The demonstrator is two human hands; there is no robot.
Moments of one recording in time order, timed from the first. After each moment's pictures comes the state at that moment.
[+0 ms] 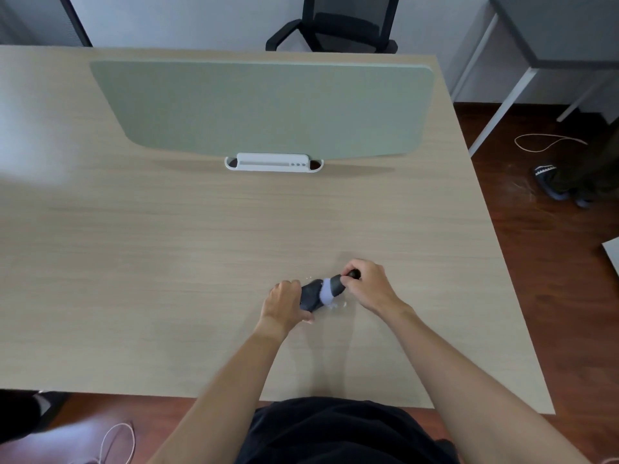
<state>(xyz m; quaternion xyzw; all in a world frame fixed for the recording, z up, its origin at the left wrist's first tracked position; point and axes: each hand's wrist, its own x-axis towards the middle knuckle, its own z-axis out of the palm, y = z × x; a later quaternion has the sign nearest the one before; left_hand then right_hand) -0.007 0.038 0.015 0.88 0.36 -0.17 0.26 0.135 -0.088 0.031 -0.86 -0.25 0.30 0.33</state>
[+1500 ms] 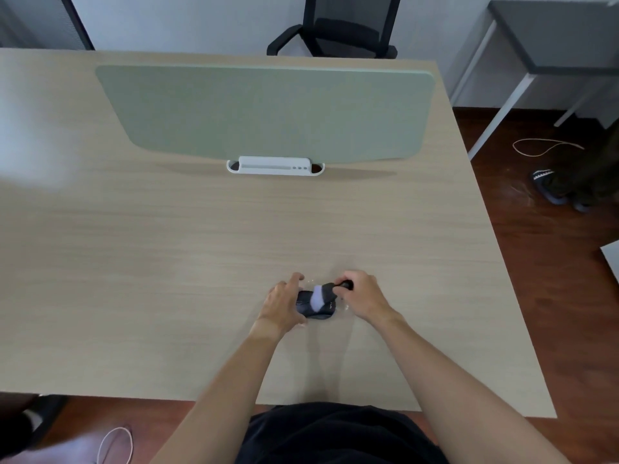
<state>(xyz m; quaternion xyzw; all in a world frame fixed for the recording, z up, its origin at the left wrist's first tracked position) -0.014 0.049 0.007 0.87 0.35 -0.14 0.33 0.123 -0.081 0.010 -0.86 -0.25 0.33 0.30</state>
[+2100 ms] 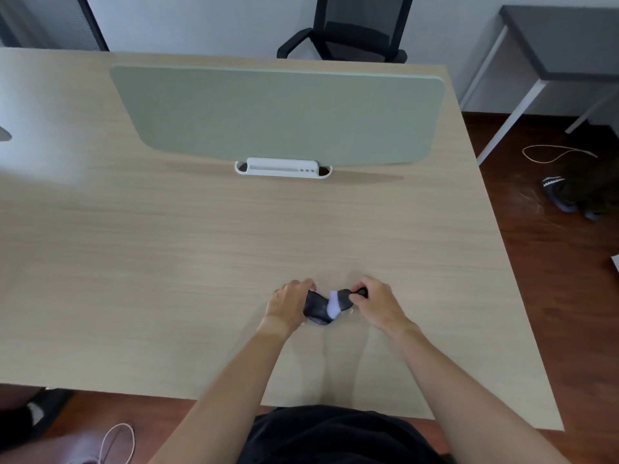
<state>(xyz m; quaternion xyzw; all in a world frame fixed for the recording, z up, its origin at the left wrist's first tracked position) -0.008 0.052 0.007 0.91 0.30 -0.15 0.25 0.129 -0.099 0.008 -0.87 -0.23 0.33 0.28</state>
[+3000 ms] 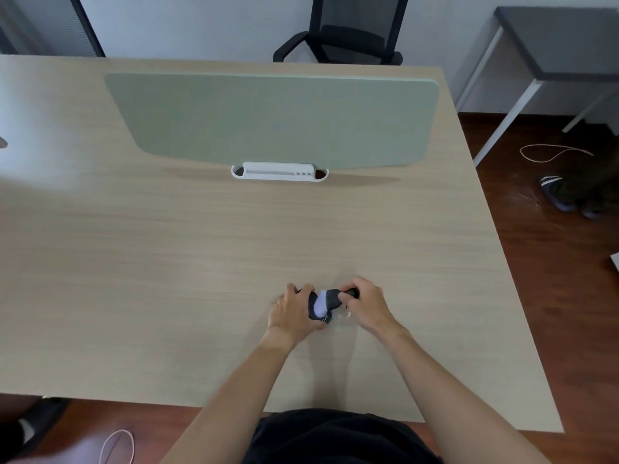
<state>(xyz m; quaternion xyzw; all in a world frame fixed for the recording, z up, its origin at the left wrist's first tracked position) -0.005 0.033 0.000 0.88 0.36 -0.14 0.27 0.119 -0.086 0.010 -0.84 -0.19 0.33 0.37</state>
